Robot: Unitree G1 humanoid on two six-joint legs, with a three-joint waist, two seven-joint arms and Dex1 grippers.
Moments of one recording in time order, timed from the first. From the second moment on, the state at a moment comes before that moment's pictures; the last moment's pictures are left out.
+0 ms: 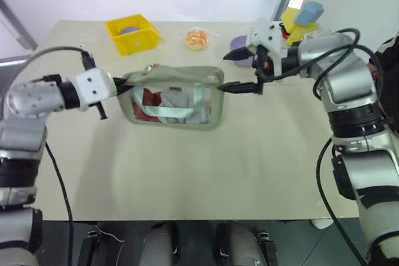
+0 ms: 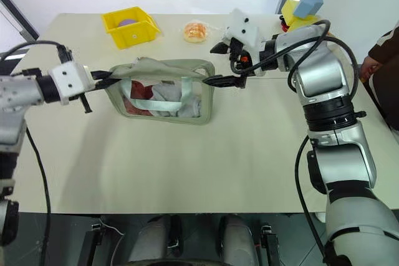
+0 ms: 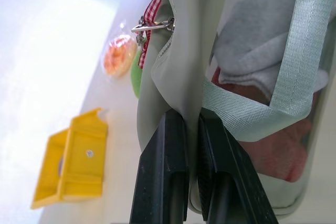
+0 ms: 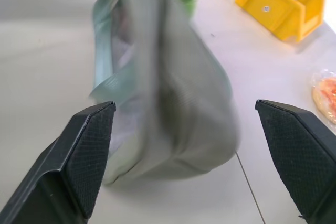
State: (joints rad) left arm -0.50 0.89 0.09 0.03 -0.05 -0.19 -0.97; right arm -1.12 -0.62 0.15 0.23 0.19 0.59 1.21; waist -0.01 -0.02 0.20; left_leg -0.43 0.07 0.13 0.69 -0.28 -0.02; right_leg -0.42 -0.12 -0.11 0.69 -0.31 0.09
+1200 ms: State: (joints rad) left arm -0.40 0.89 0.10 -0.16 -0.07 -0.10 -0.92; right arm -1.49 -0.22 0.22 1.04 -0.04 0.11 1.29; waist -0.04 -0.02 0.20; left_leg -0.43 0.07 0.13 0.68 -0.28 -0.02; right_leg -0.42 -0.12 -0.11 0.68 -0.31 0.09
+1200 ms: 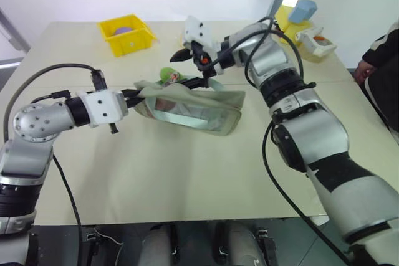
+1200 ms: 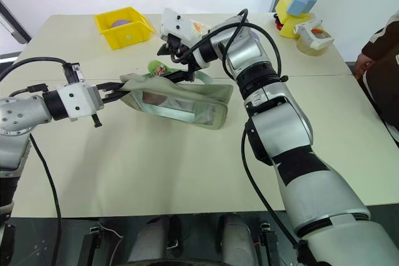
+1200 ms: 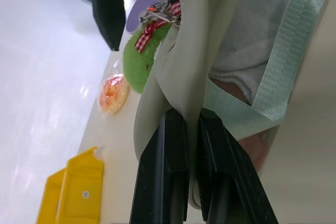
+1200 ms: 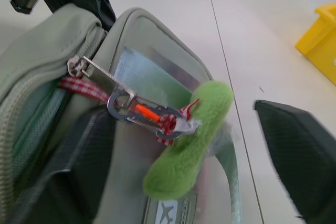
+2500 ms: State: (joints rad) left arm -0.42 0.88 0.09 -0.18 -0.12 0.01 -0.93; right arm -1.41 -0.21 0.27 0.98 -0.11 0.08 1.28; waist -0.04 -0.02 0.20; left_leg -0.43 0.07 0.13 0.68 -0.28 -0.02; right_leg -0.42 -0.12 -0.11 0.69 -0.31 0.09
